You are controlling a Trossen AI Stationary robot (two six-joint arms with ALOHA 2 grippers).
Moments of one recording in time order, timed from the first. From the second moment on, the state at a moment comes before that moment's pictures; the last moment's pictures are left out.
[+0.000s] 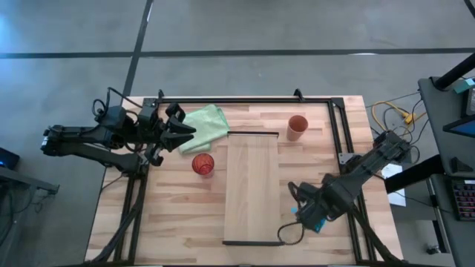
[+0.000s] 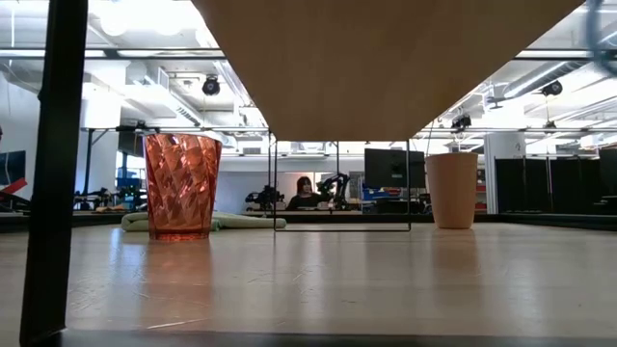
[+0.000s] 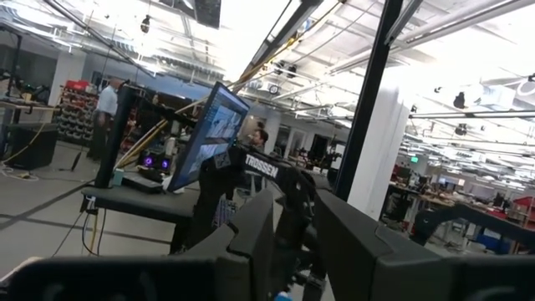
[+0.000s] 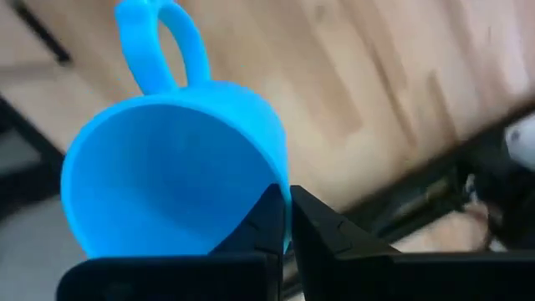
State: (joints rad) left arm -0.05 0.82 0.96 0.22 0.08 -0.30; right arm 0.66 1.65 1.60 -1.58 -0.04 1.22
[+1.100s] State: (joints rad) left arm -0.05 0.87 0.96 0.23 -0.02 -0.30; right arm 0.29 1.34 1.59 -1.20 0.12 0.69
